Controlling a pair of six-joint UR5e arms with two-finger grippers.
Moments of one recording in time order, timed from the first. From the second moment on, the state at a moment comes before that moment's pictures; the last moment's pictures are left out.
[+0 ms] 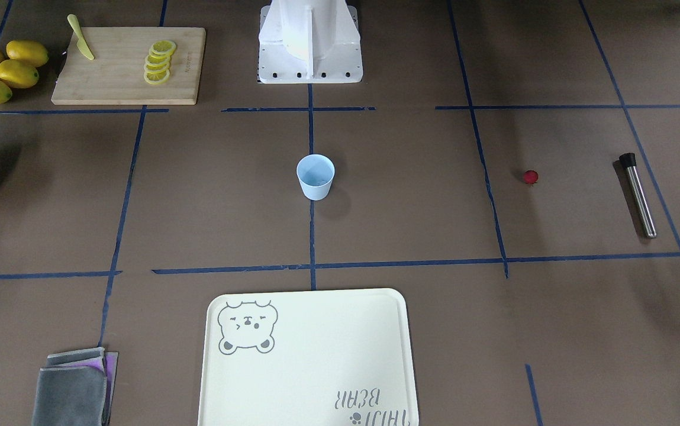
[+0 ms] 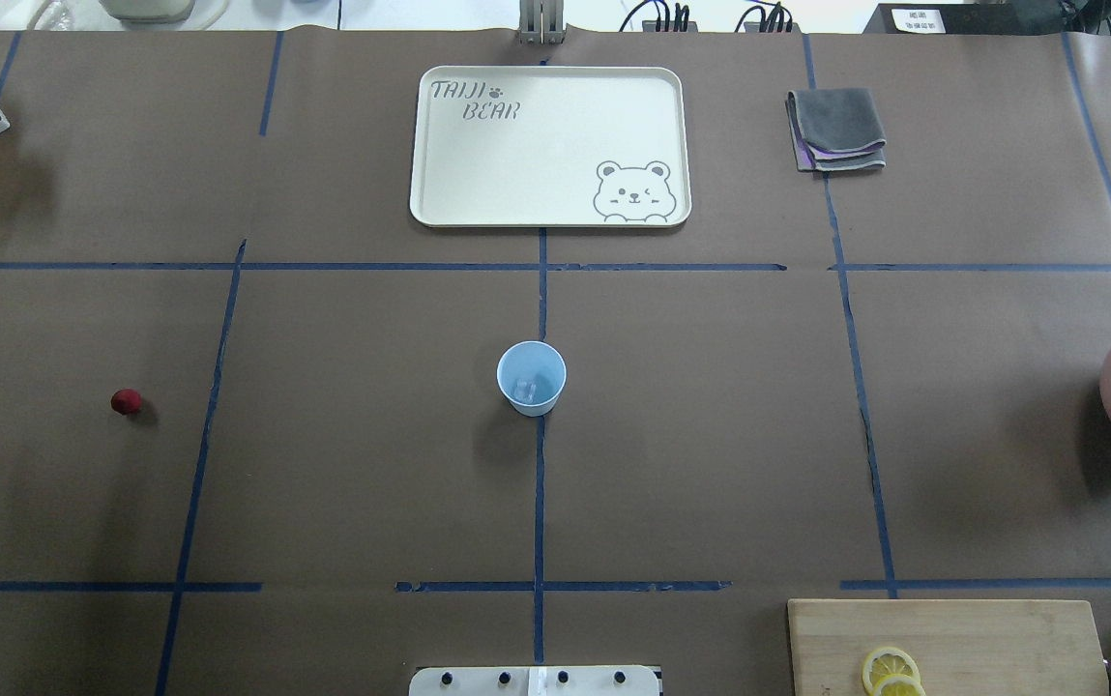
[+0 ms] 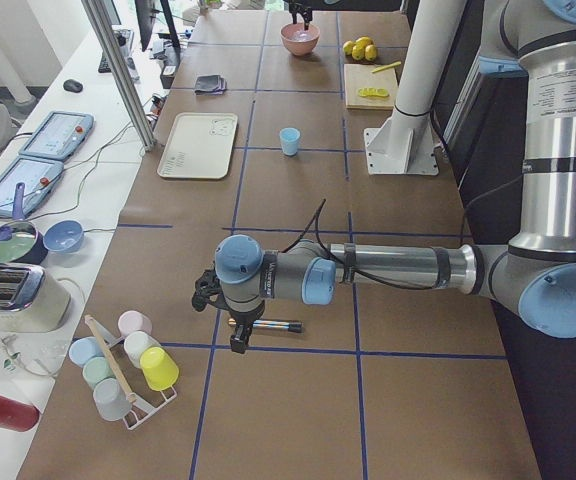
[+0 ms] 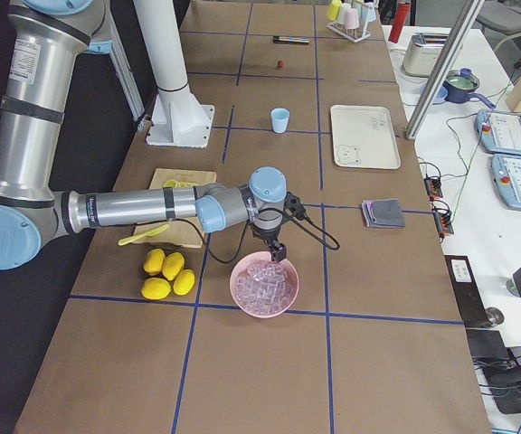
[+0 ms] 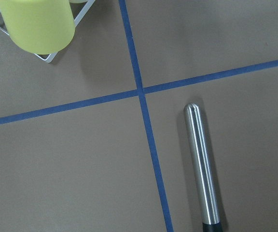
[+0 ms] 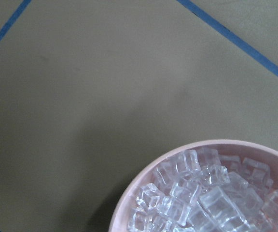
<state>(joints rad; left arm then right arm) -1.54 -1.51 -1.64 -1.67 -2.37 0.11 1.27 -1.82 1.85 -1.32 2.37 -0.26</state>
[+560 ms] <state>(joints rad) -1.53 -1.51 -1.64 -1.67 -2.37 0.11 1.28 -1.80 1.78 -1.32 2.36 -0.27</state>
